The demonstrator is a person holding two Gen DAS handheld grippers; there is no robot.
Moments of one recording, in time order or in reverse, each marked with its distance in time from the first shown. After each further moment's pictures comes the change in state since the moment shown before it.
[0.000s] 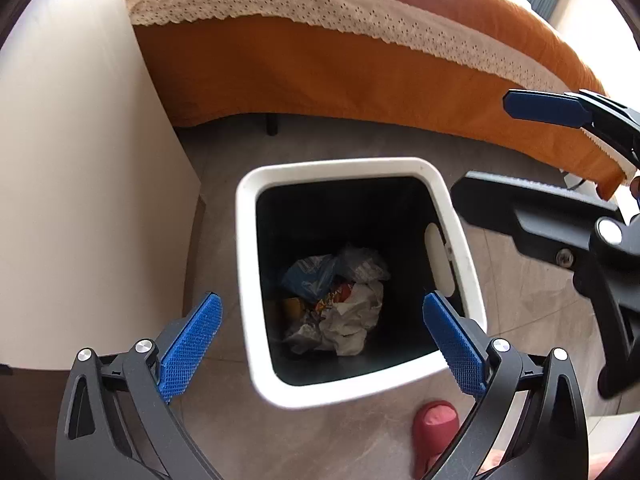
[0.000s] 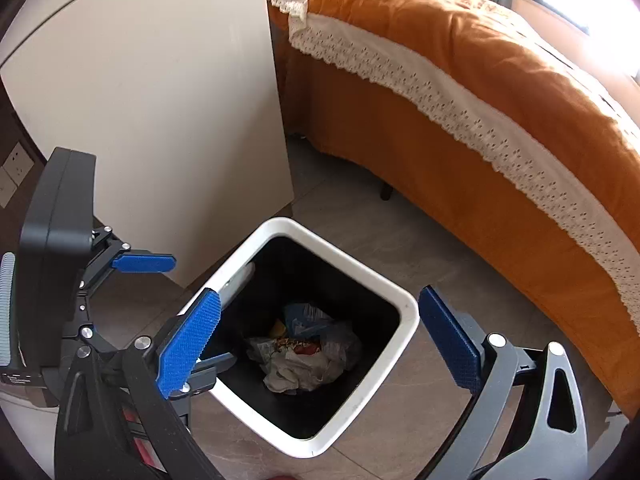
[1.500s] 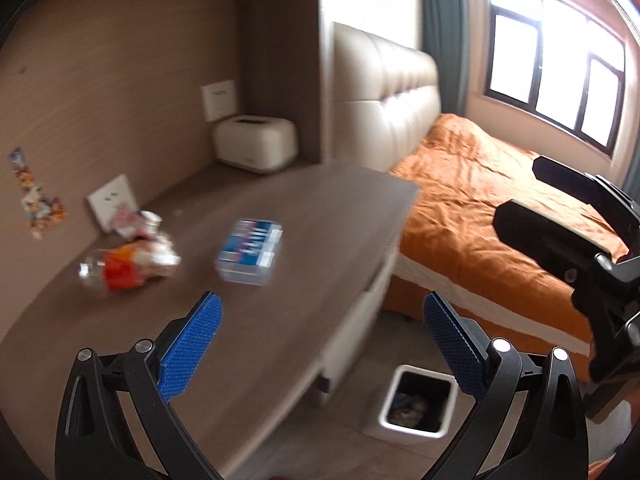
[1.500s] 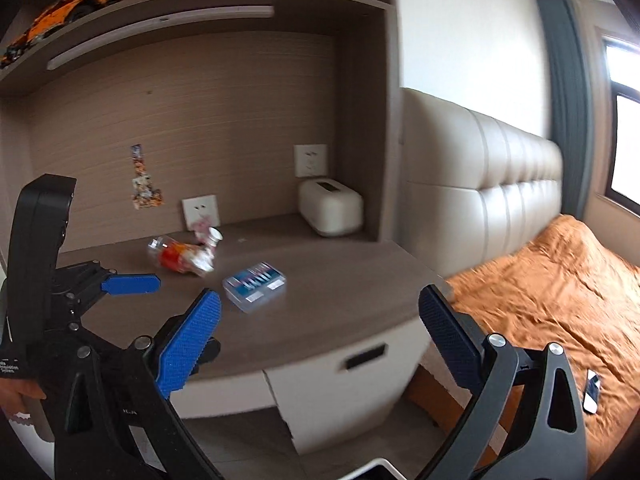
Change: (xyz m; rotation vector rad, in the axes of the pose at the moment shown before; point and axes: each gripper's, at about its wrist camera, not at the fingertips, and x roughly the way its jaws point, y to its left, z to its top) left arm -0.586 0.080 0.038 -0.426 -0.474 0.459; right arm -0.419 0.179 0.278 -0.287 -0.559 0.325
